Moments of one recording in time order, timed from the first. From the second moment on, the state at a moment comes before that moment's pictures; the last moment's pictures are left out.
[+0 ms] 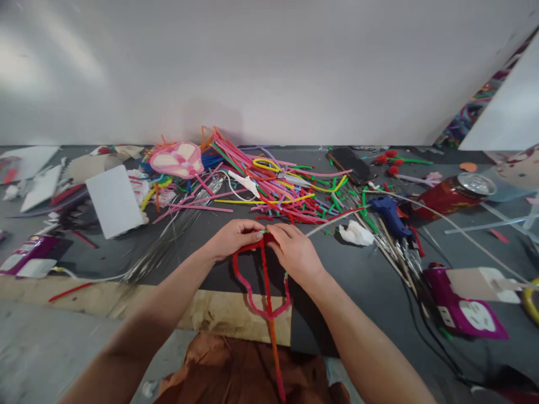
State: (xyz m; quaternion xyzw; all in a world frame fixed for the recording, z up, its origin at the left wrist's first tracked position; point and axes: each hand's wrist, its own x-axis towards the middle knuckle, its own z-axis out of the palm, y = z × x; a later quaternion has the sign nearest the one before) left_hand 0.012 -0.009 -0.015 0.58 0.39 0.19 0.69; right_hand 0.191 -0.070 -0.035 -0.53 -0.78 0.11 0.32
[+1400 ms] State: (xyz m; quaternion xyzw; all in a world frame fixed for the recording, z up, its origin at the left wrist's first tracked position) left_hand -0.007 -0.014 -0.009 0.56 0.37 0.11 0.73; right_hand 0.181 -0.077 -0.033 -0.54 -0.76 0.14 0.34
